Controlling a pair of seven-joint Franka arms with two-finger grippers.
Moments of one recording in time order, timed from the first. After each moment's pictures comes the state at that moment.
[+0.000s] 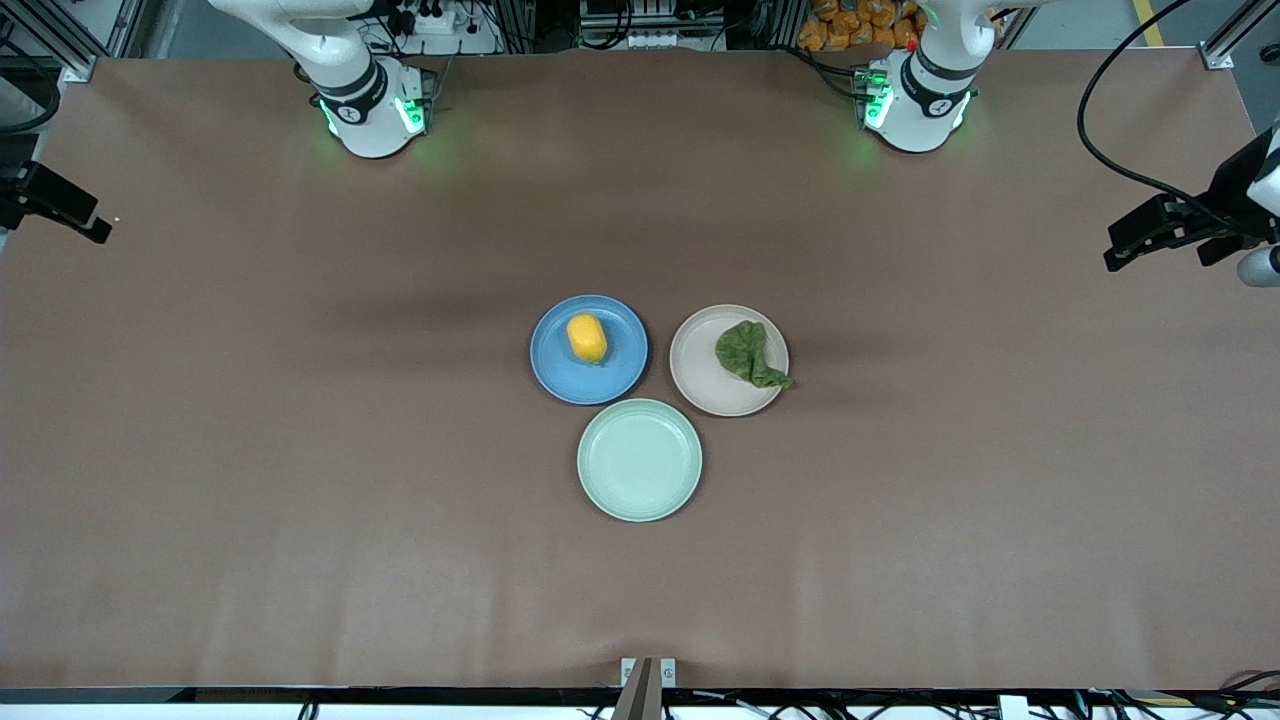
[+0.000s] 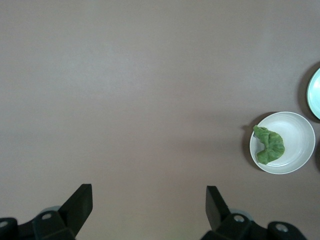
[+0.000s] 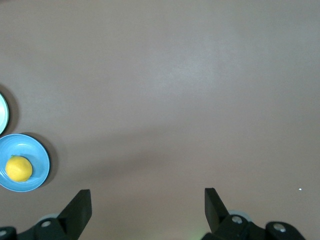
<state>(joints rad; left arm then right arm) 0.03 0.01 -0.09 -1.52 0.01 1.53 -0.10 -0.02 -0.07 -0.06 -1.55 0.00 1.49 0.11</state>
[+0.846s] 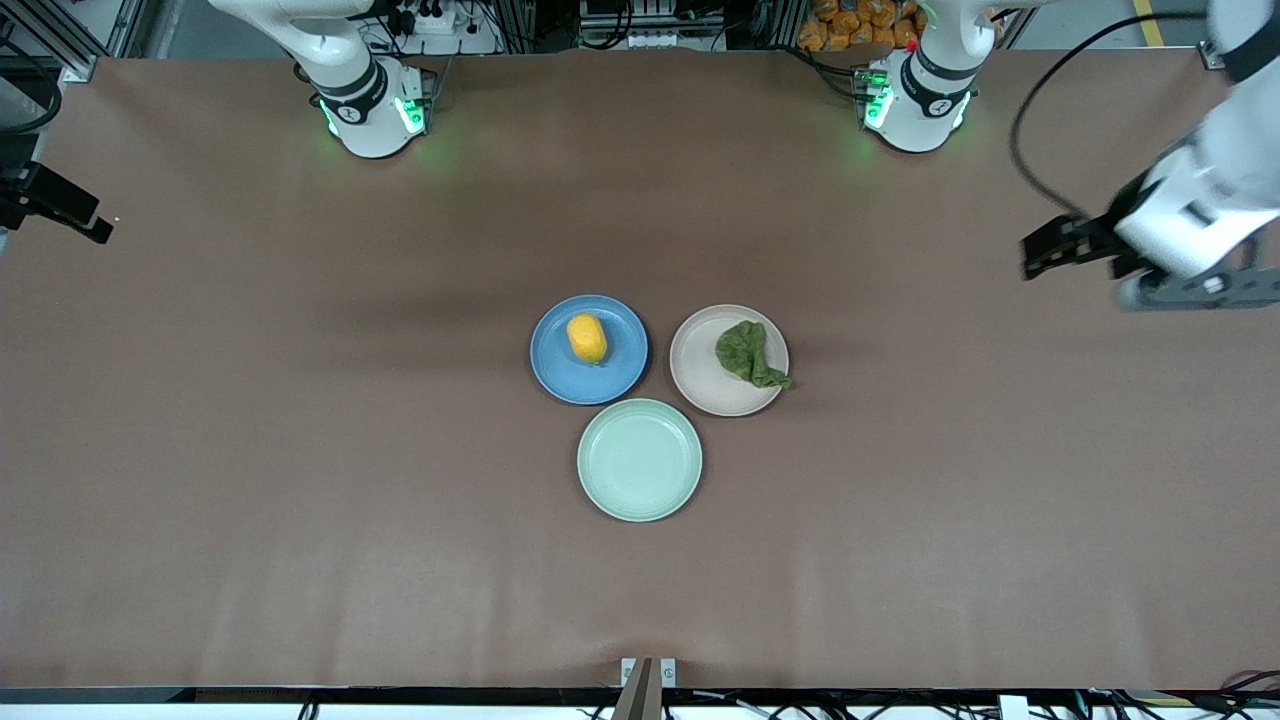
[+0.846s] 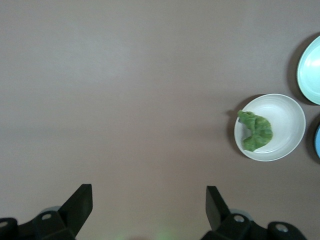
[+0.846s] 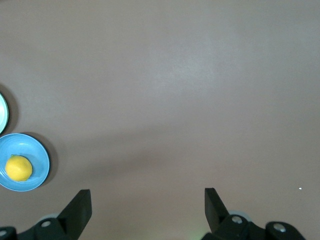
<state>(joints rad) 0.01 0.06 -0.20 -1.60 -0.01 1.58 -0.24 -0.02 -0.07 -0.06 -1.55 0.00 1.48 0.11</state>
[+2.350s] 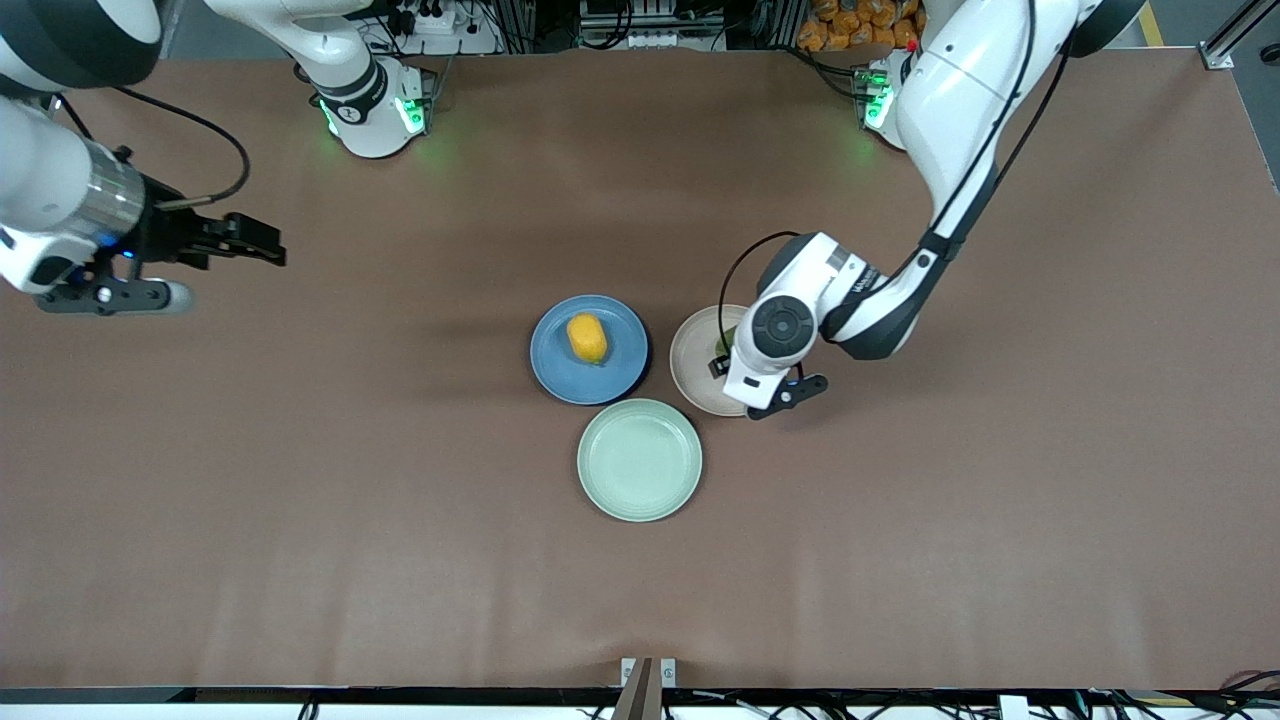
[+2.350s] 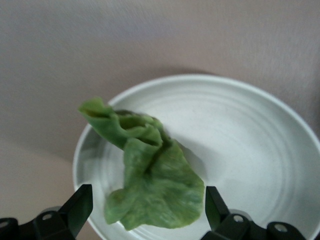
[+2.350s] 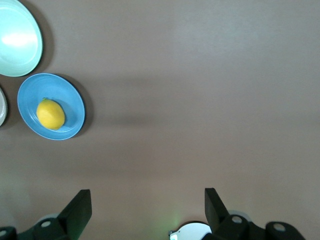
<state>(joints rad) -0.31 0.69 -0.35 -1.70 0.15 2.13 -1.10 0.10 0.07 0.03 -1.60 0.12 1.47 0.12</state>
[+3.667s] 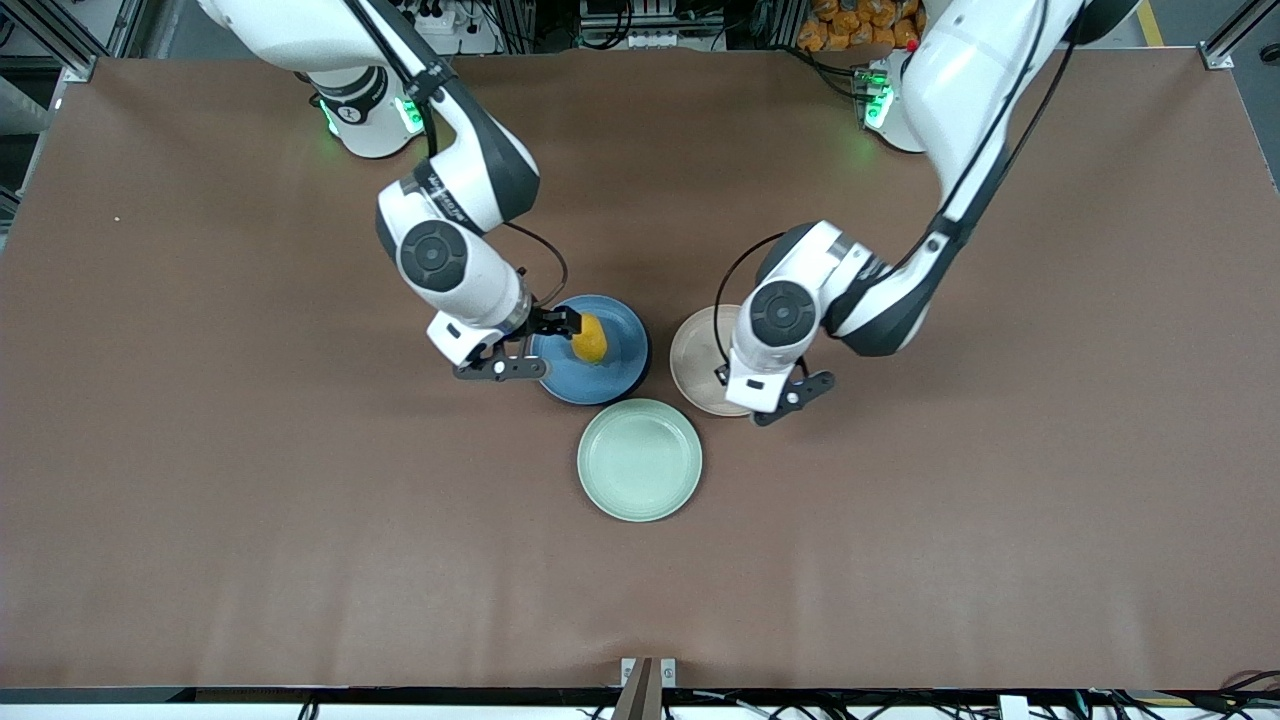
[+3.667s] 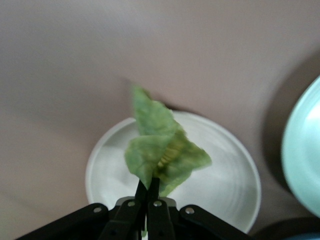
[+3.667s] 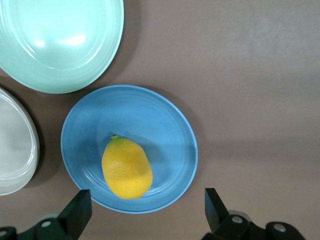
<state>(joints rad) -0.28 0.58 -0.34 -1.62 0.17 2.03 -1.19 0.39 0.41 0.22 -1.83 0.10 2.19 0.55</state>
